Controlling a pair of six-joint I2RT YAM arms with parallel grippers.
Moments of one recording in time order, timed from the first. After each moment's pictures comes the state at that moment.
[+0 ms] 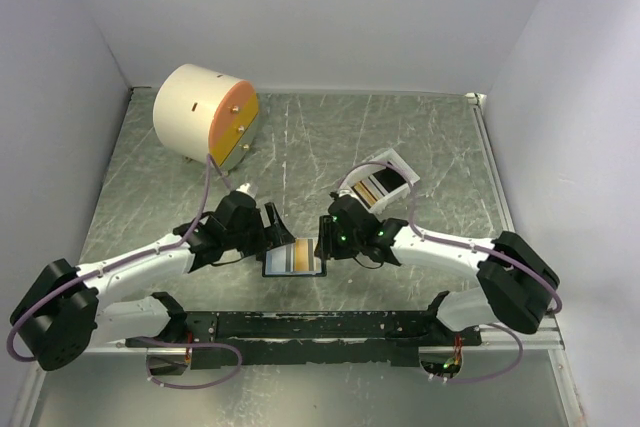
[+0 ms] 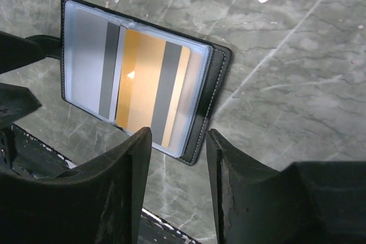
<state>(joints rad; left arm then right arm) -0.75 1.14 0.54 -0.15 0.05 -0.95 0.88 1.34 0.64 -0.18 0.00 0.71</state>
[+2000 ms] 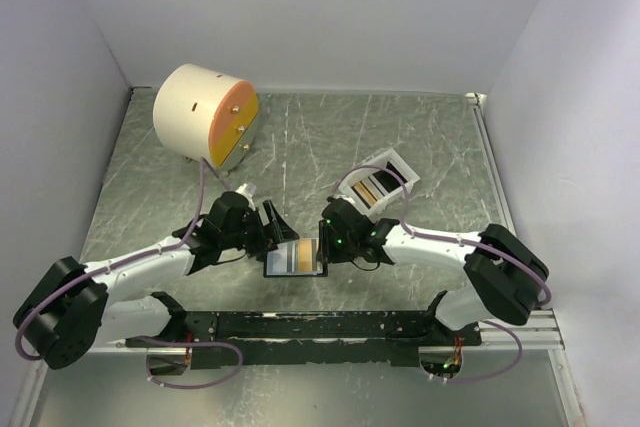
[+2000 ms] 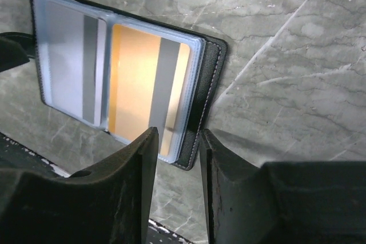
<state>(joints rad) -0.69 1.18 0.44 0.10 0.22 -1.03 0.91 1.44 0.67 -0.20 0.01 0.73</state>
